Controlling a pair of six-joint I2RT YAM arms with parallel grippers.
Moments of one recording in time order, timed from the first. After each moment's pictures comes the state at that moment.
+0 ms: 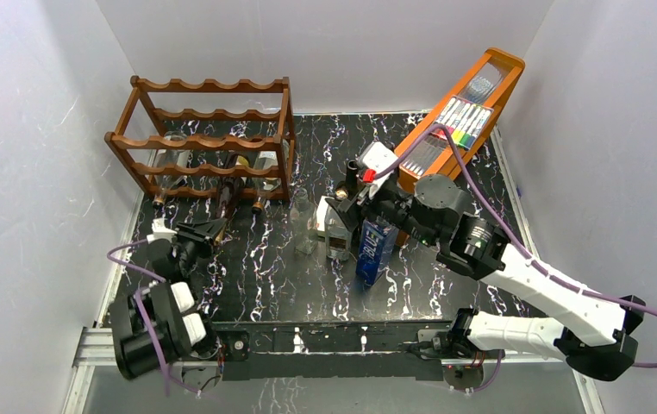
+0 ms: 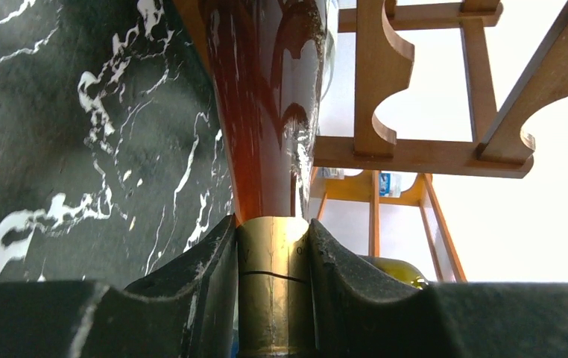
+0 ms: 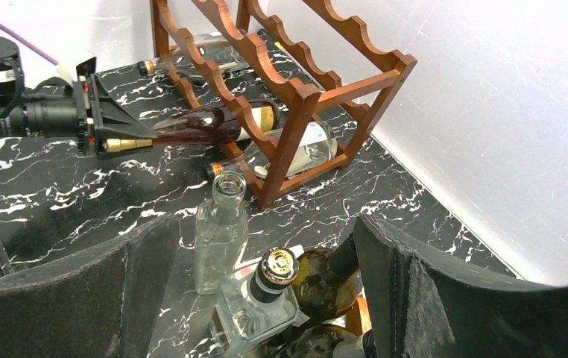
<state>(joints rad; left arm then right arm) 0.40 1.25 0.05 0.95 0.66 -1.26 1.08 0.99 1.18 -0.22 0.16 -0.21</state>
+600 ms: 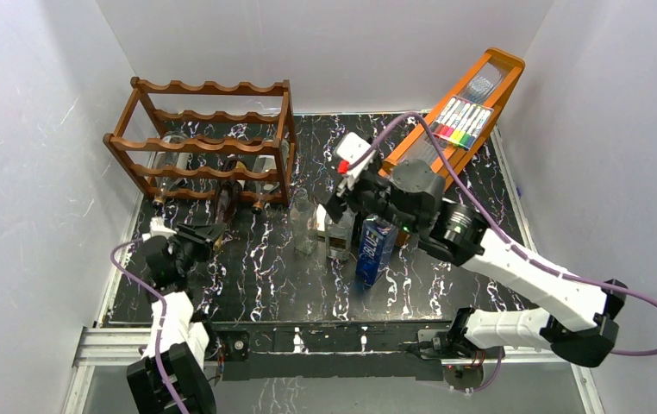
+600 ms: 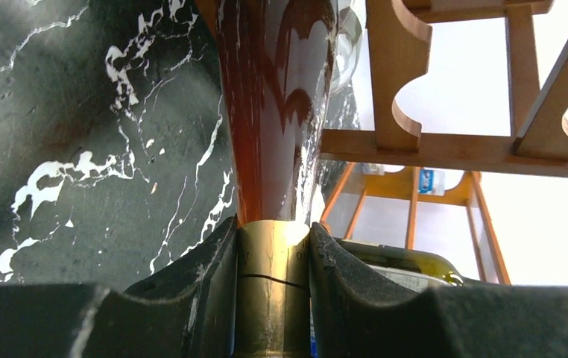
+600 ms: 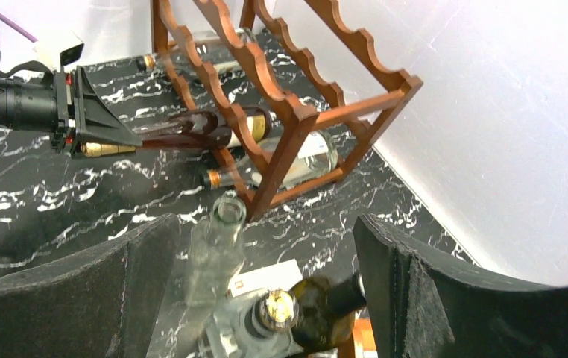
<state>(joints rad) 0.40 0.80 0.08 0.36 0.62 -1.11 1.08 1.10 1.26 -0.23 0.13 -0.27</state>
